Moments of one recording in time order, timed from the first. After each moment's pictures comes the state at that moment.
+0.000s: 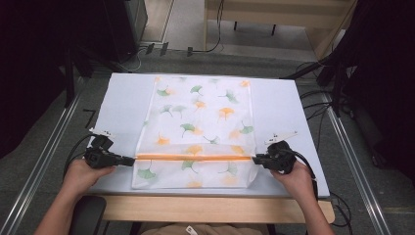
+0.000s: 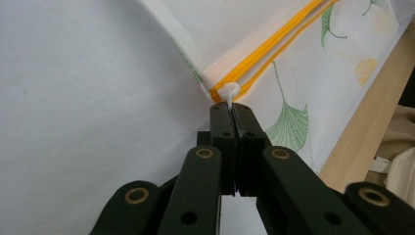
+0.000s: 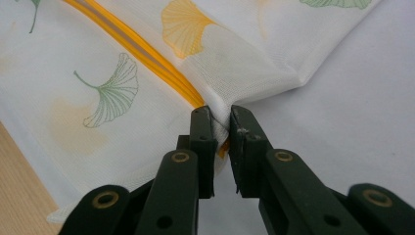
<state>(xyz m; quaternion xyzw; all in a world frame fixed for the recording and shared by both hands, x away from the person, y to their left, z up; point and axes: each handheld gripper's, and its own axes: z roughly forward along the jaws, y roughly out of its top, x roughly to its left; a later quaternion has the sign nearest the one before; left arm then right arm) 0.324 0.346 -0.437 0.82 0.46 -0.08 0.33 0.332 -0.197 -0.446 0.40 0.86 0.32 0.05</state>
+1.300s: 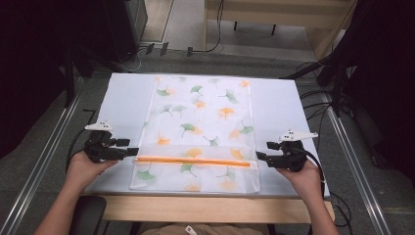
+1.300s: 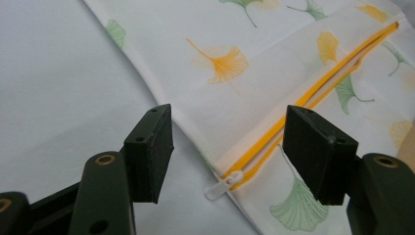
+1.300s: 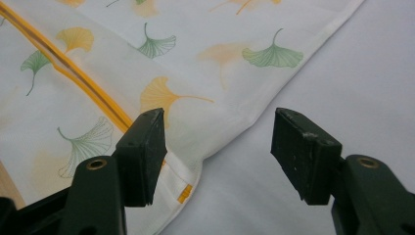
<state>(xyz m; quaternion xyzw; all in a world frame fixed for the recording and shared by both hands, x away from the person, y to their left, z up) 0.331 0.341 -0.419 0.81 0.44 0.05 0.39 0.329 -0.224 -0.434 0.40 0.81 0.41 0.11</state>
